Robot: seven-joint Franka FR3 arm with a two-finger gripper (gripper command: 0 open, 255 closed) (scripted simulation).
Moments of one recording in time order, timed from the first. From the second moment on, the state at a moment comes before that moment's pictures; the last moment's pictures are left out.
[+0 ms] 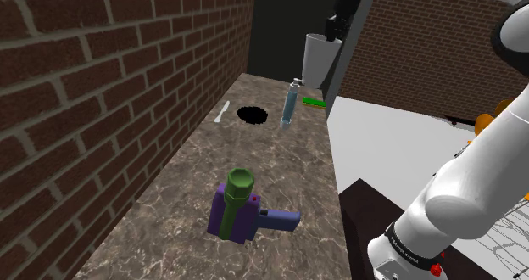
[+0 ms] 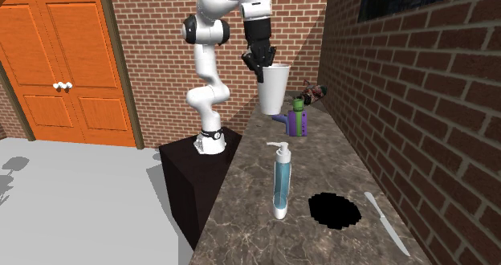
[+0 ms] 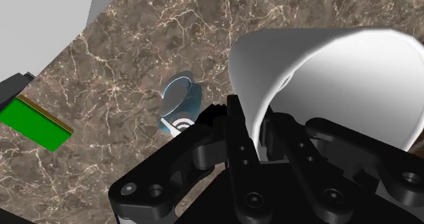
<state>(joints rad) 0.04 -0.05 -0.28 -1.53 0.14 1.44 -0.30</state>
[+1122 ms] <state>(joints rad) 0.22 -0.17 -0.03 -1.67 0.15 1.53 0.12</state>
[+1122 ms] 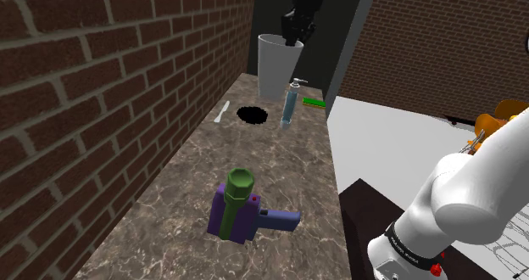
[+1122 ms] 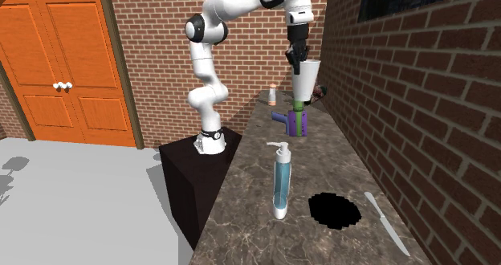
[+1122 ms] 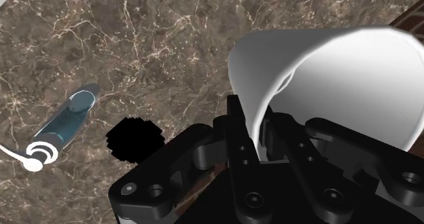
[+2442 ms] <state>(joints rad) 0.44 0.09 0.24 -1.39 0.11 1.57 0.60</state>
